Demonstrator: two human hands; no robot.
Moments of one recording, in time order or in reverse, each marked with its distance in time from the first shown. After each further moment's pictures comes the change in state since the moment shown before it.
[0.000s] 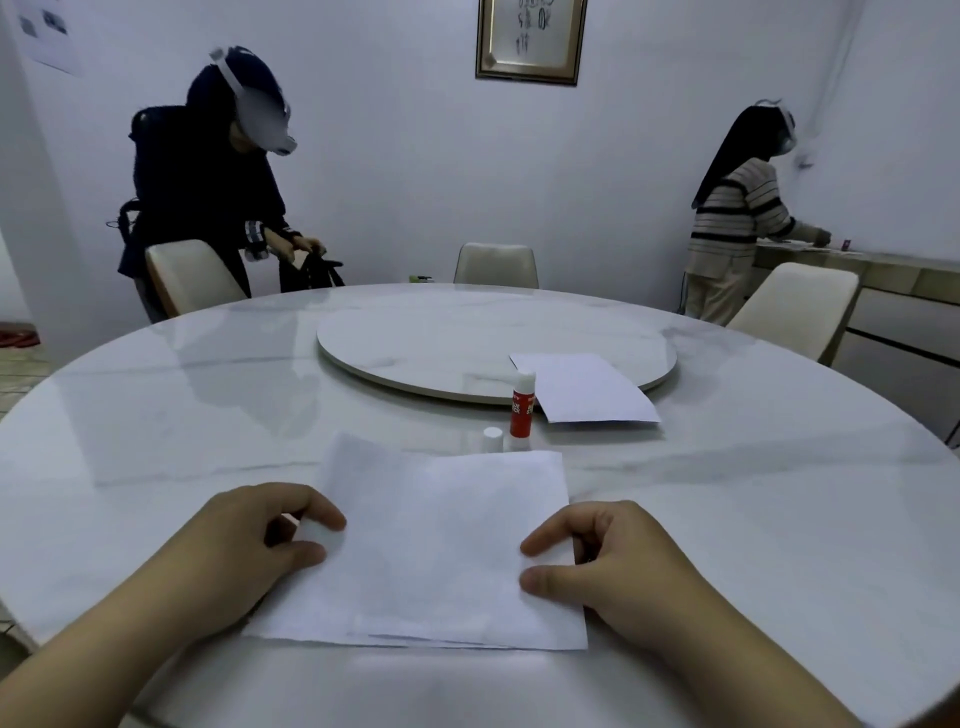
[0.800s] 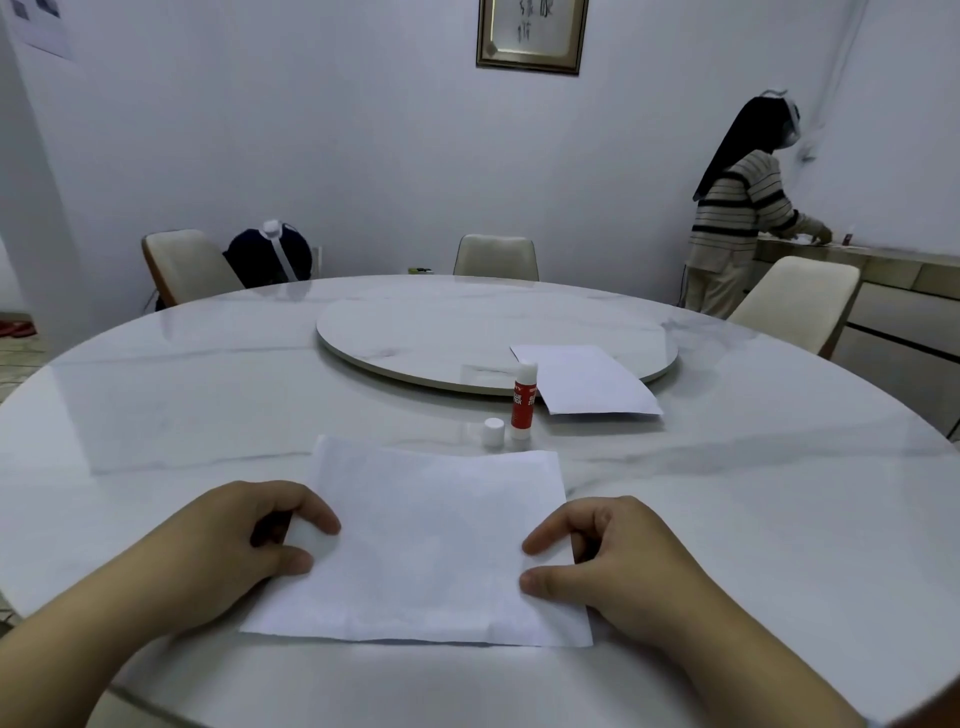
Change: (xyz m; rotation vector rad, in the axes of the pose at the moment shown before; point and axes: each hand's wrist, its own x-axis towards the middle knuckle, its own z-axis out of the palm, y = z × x) left_hand 0.004 -0.011 -0.007 0.124 -0.103 0.040; right_hand -0.002 0.000 0.001 -0.100 0.026 -0.013
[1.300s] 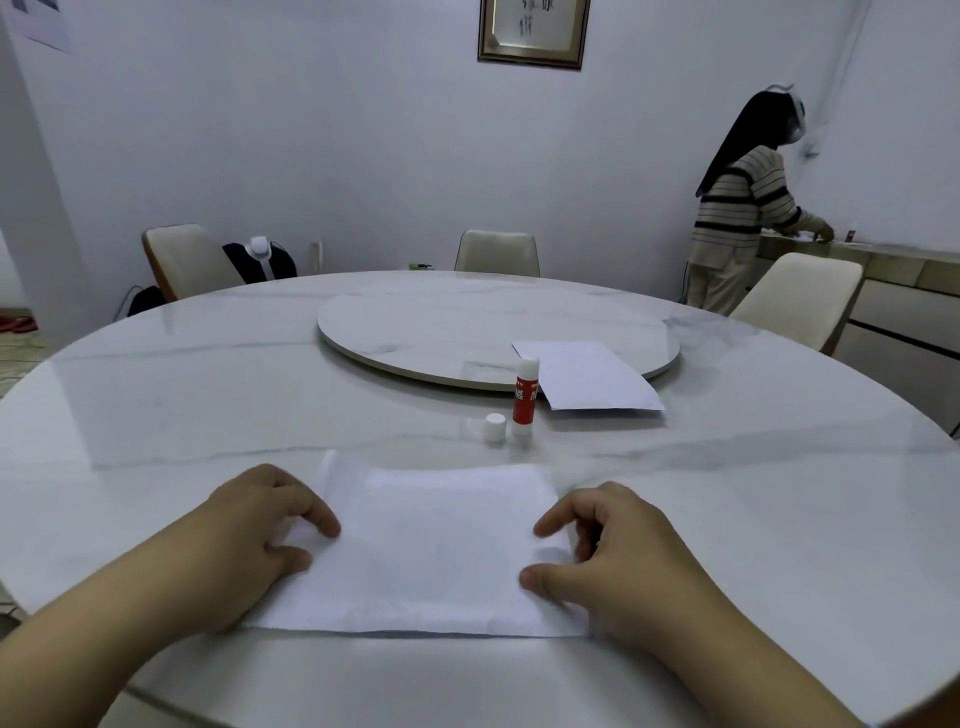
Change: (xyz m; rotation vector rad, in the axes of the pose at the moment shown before) left_hand 0.000 0.005 0.008 0.195 -0.013 -0.009; right_hand -0.004 -0.004 0.004 -0.164 0.084 0.024
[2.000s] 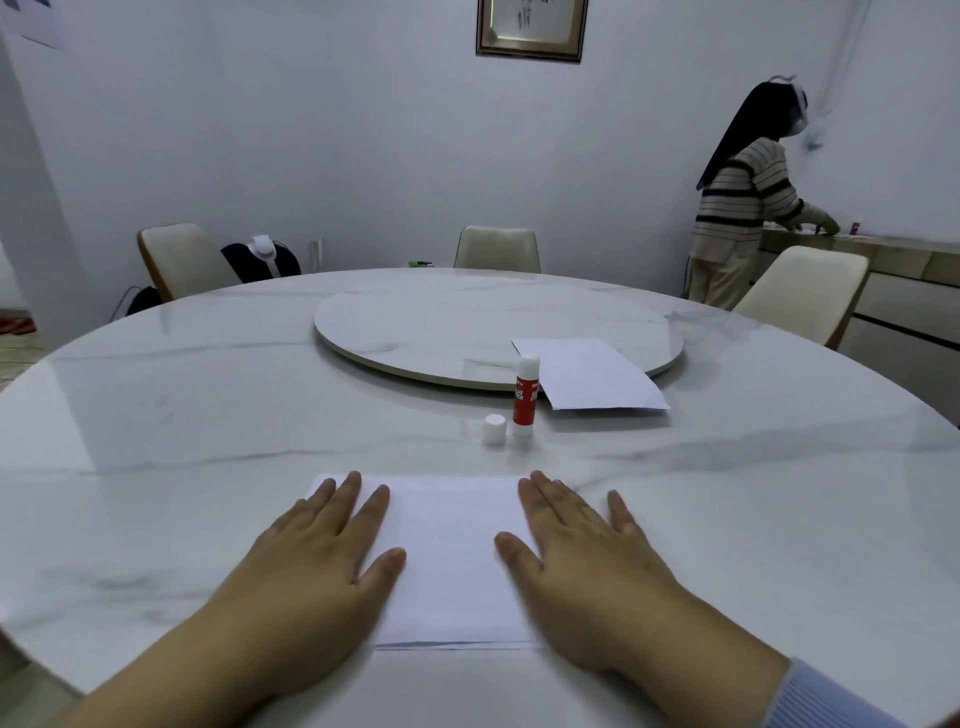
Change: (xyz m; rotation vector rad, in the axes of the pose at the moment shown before) left_hand 0.005 0.034 0.042 0.244 -0.058 0.012; right_hand 0.021 0.002 0.026 -0.614 -0.231 -0.069
